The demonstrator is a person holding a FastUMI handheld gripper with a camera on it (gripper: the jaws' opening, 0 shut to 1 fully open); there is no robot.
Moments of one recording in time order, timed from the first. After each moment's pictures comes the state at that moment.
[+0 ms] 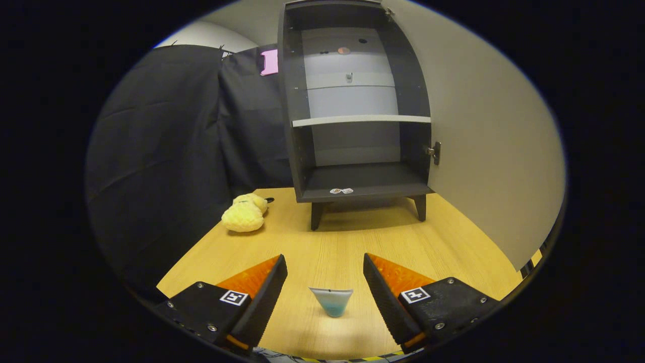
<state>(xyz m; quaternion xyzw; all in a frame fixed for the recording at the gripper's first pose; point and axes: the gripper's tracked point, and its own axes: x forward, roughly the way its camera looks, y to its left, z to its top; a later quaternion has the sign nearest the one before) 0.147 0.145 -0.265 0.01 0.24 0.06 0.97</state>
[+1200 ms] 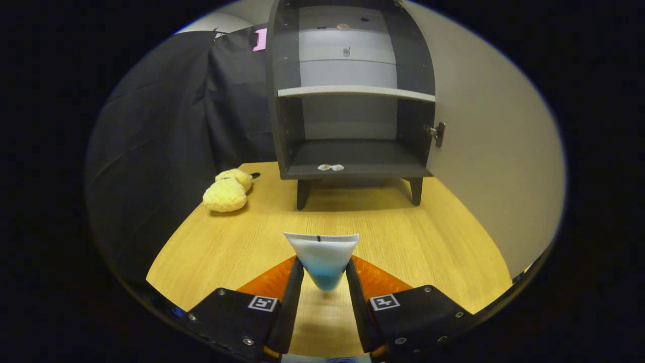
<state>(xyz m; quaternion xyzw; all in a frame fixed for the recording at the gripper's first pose) 0.179 0.129 -0.255 -0.01 0.30 0.04 0.95</state>
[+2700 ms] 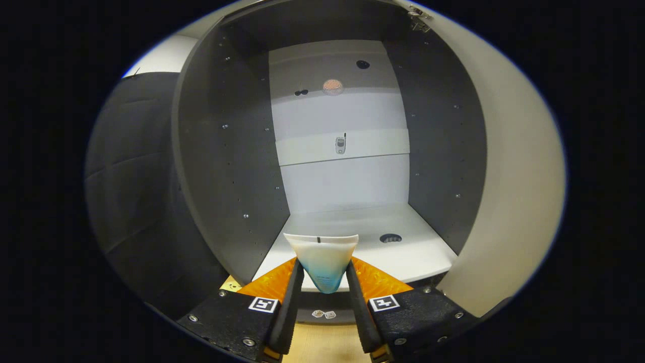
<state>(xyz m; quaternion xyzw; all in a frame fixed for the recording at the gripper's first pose) 0.423 0.112 -0.017 0.04 0.19 0.07 0.98</state>
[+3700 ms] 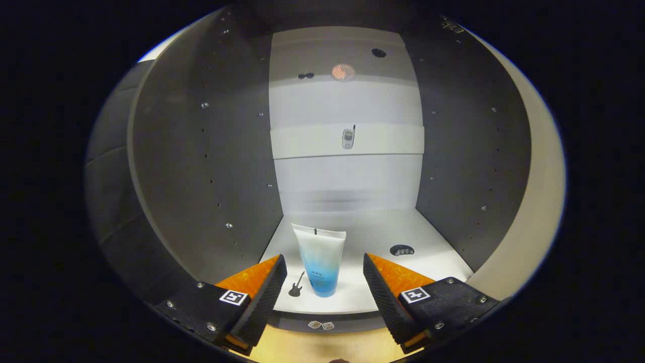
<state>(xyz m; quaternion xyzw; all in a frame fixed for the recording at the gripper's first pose) 0.453 0.127 -0.021 0.01 0.19 0.05 0.98</state>
